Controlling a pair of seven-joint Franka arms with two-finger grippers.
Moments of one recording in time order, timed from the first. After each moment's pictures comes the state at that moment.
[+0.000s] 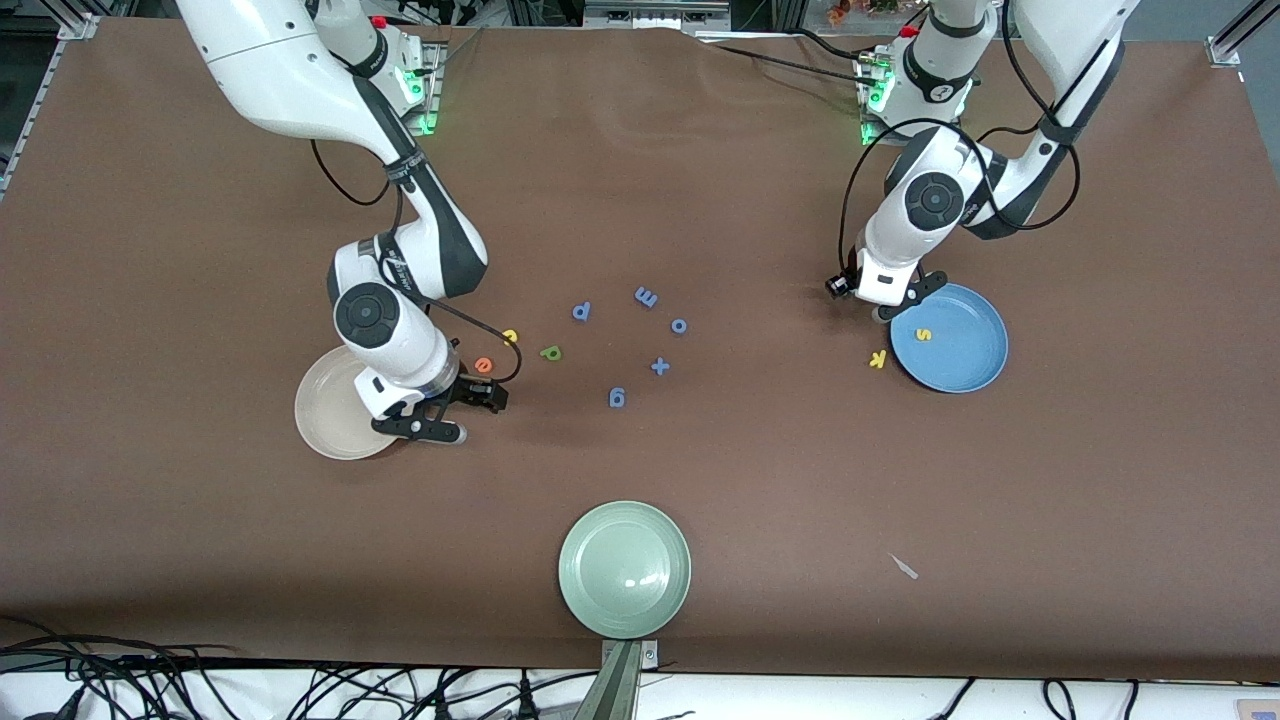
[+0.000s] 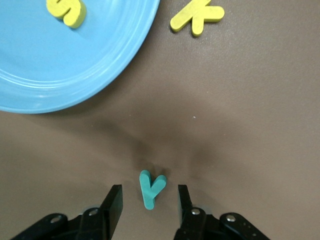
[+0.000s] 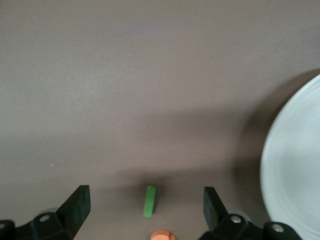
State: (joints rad) left arm 0.32 0.28 -0.64 -2.52 0.20 2.58 -1.08; right arm 0.39 0.63 0.01 -1.75 0.02 2.44 0.52
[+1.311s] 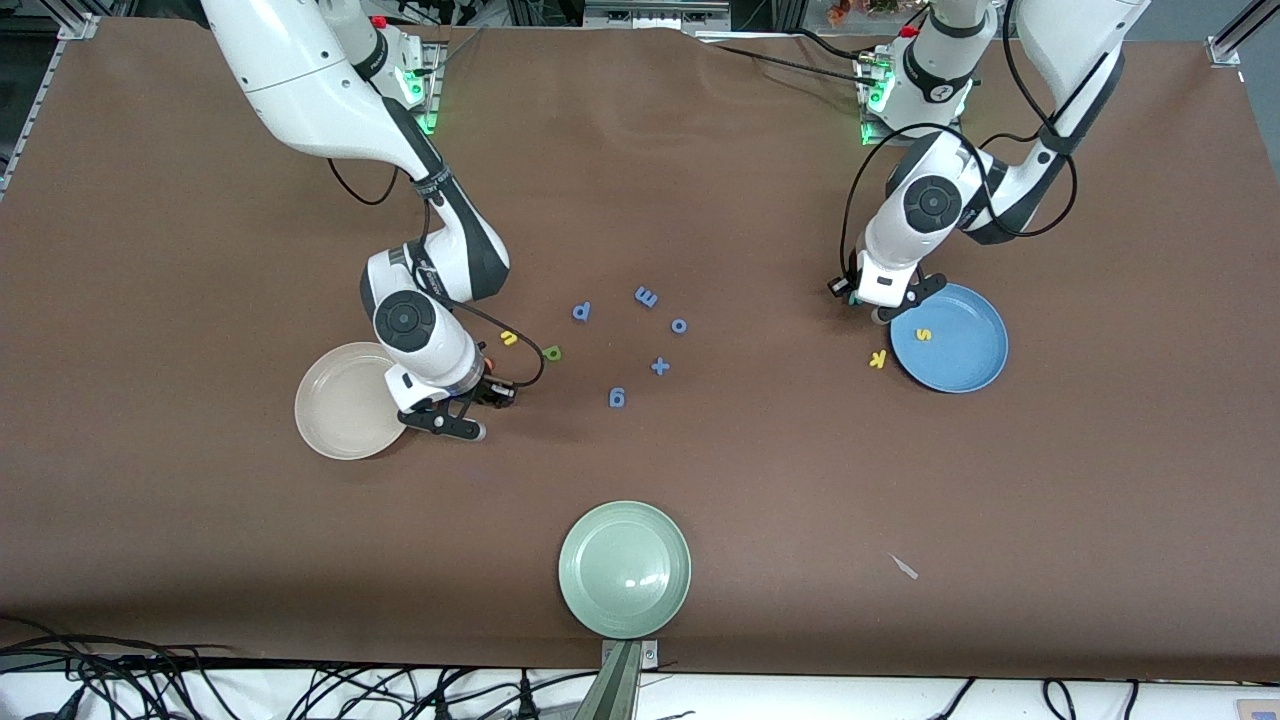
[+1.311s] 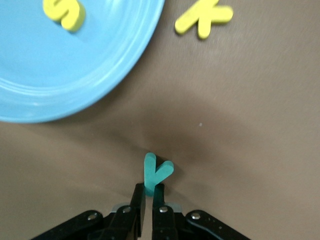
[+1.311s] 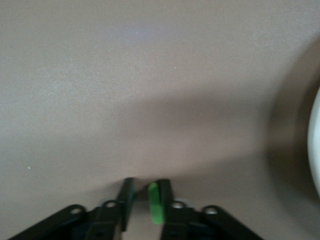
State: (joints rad) left arm 0.33 0.31 -0.64 -2.51 0.27 2.61 -1.12; right arm 0.41 0.69 0.00 -1.76 0.01 2.47 0.63
